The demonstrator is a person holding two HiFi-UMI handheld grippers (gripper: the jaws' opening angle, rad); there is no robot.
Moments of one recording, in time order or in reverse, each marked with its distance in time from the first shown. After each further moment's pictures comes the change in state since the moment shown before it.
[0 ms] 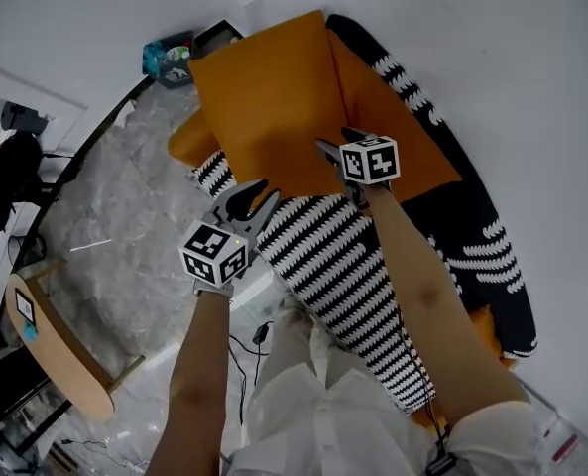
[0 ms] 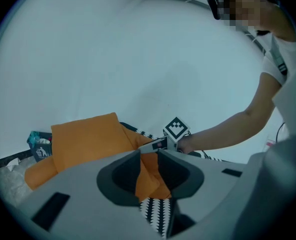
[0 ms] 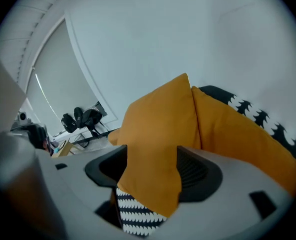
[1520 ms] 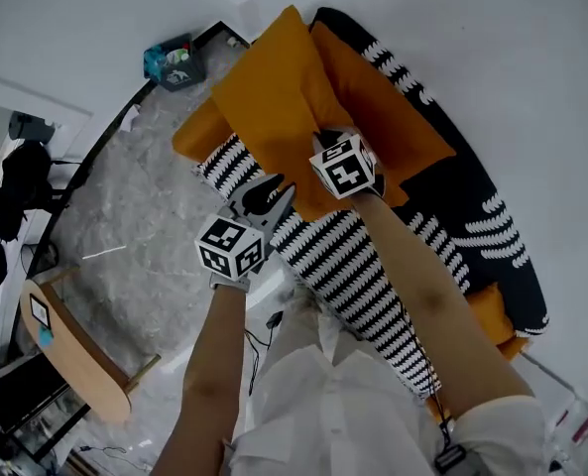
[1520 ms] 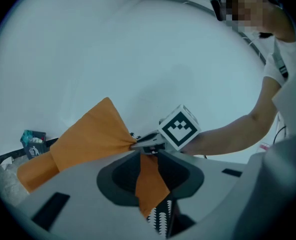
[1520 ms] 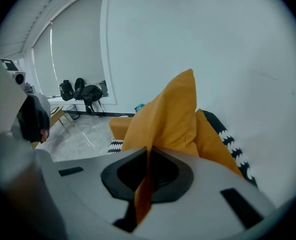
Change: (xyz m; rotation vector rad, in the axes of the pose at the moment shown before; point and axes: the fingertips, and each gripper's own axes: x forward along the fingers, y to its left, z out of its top) left arm -0.002 -0.050 0.003 -0.005 0.001 -0.058; right arm -0.043 0.065 0.002 -0.326 0.038 -0.144
